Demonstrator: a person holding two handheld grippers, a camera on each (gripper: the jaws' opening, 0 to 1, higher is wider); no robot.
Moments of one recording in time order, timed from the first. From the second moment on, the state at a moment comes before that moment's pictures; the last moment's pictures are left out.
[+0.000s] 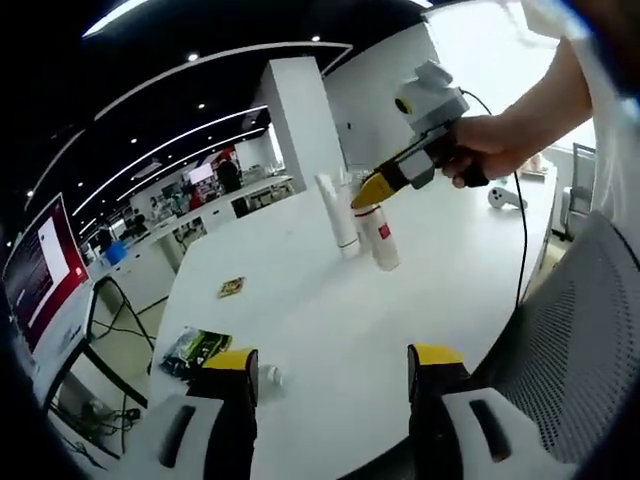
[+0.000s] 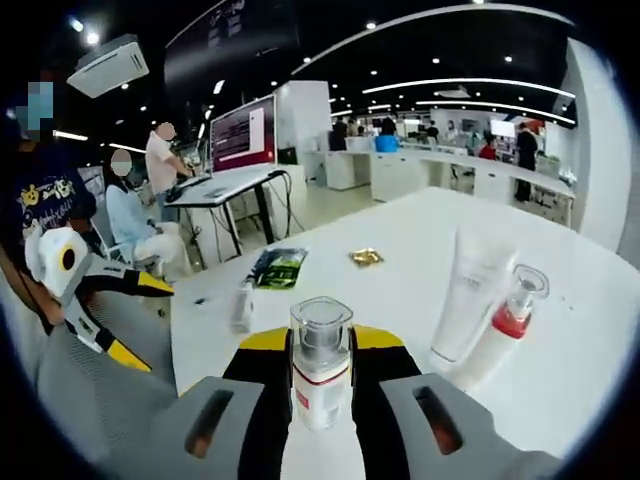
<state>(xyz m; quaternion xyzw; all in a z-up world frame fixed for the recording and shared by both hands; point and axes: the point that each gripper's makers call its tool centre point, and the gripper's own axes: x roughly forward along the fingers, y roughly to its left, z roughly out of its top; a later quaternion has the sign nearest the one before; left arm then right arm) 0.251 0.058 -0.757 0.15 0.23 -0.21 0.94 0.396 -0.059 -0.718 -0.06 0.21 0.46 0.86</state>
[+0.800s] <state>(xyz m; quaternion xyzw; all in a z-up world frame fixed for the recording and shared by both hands) 0.251 0.058 -0.758 0.14 0.24 -0.20 0.94 0.428 -0.035 -0.751 -0.08 0.17 0.47 0.86</state>
